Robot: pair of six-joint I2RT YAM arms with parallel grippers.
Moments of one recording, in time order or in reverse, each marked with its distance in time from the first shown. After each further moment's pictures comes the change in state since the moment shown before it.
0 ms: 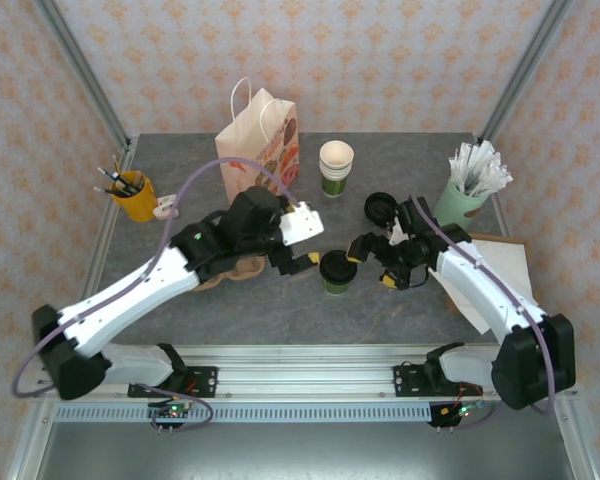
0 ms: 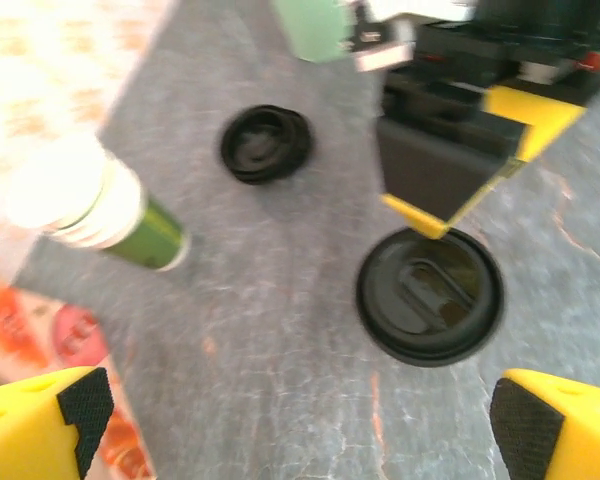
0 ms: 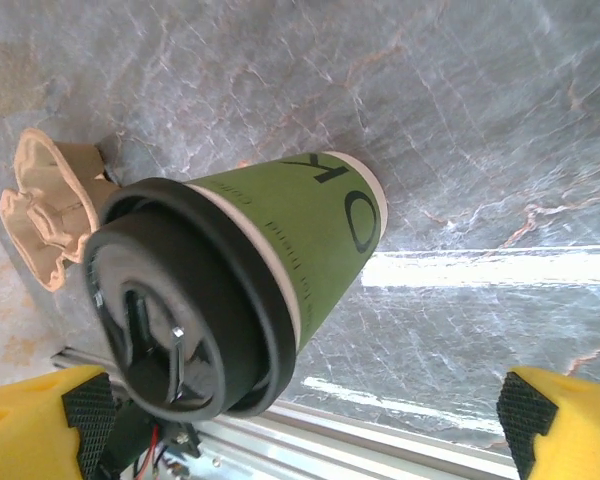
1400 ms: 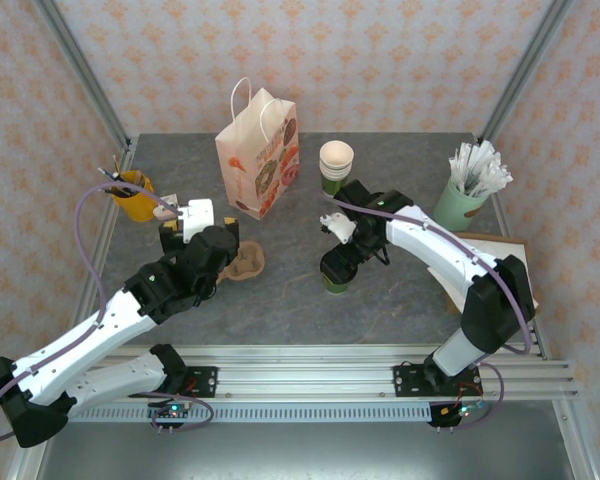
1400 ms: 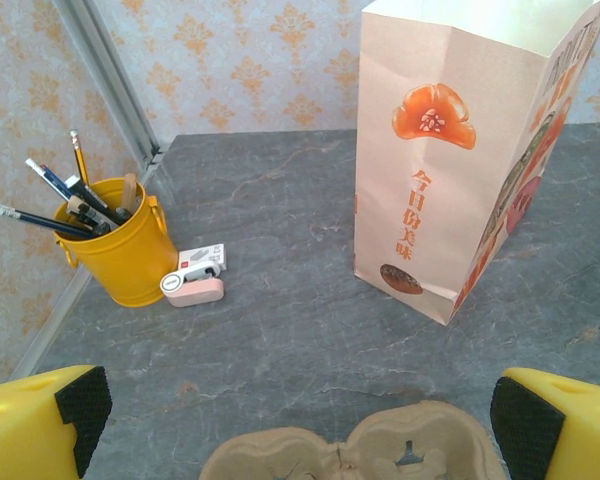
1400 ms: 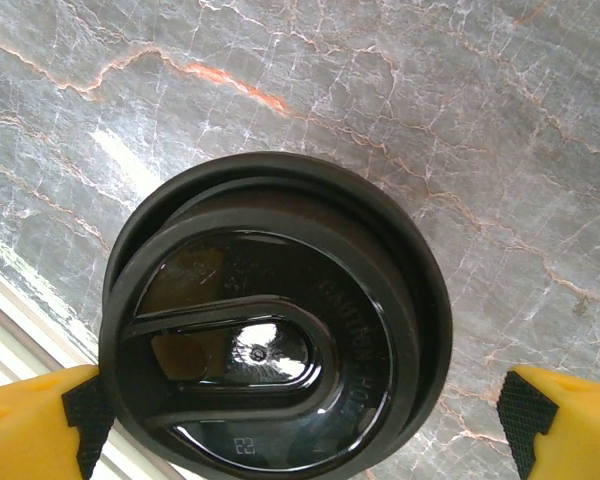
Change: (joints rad) left arm 0.027 -0.310 -0.280 -0.120 -0.942 -0.829; right arm 0.275 0.371 0.379 -0.232 0.280 -0.916
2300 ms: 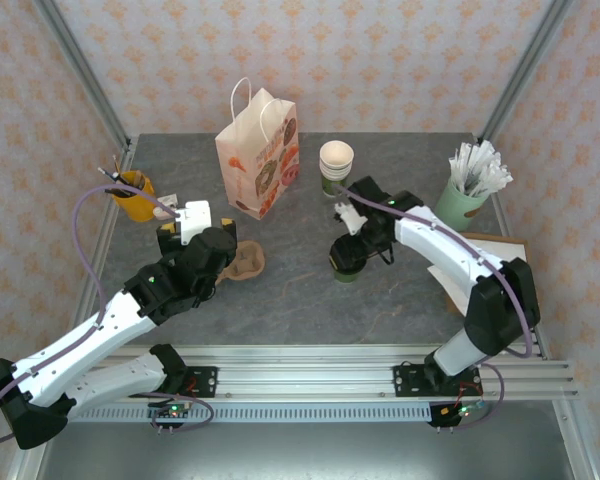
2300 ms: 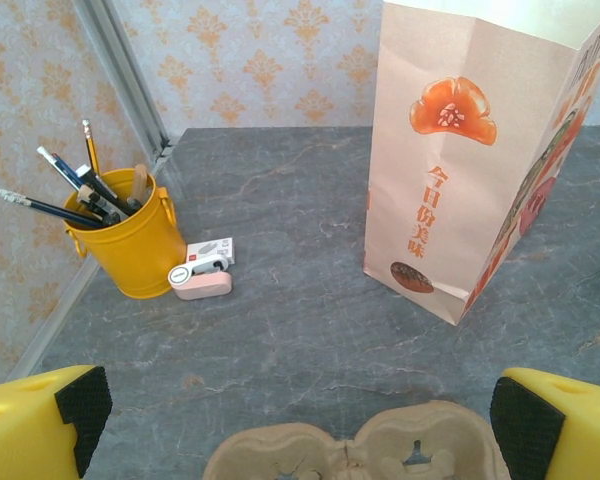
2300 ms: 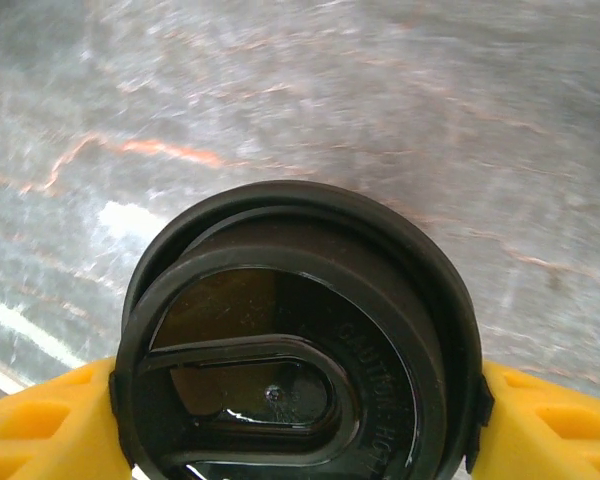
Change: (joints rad) left arm 0.007 -0.009 -0.015 -0.008 -0.010 -0.027; right arm -0.098 -0.039 -0.060 0.099 0.011 0.203
